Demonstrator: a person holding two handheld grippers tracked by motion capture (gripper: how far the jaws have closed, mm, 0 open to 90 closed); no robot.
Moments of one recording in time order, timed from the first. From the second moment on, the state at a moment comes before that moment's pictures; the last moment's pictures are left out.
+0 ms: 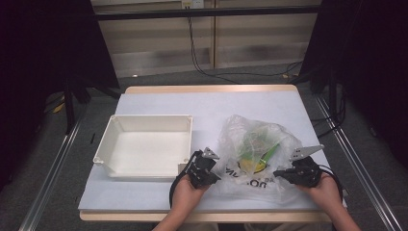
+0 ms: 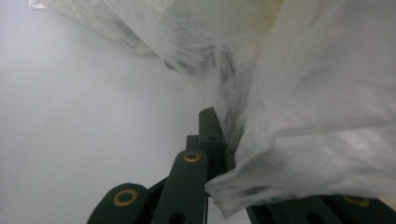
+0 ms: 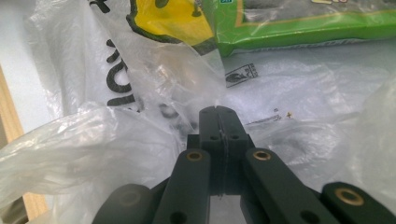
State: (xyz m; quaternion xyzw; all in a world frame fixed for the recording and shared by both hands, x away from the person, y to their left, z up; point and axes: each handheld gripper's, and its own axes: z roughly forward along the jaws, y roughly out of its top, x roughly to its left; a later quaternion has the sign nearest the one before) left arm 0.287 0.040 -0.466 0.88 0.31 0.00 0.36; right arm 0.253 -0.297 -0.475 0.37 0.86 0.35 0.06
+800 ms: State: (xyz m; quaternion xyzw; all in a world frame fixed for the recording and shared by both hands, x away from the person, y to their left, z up) left arm 0.282 0.048 -0.464 0.88 0.31 0.00 0.36; right arm 0.272 -0.263 -0.434 0.35 0.86 0.37 0.09
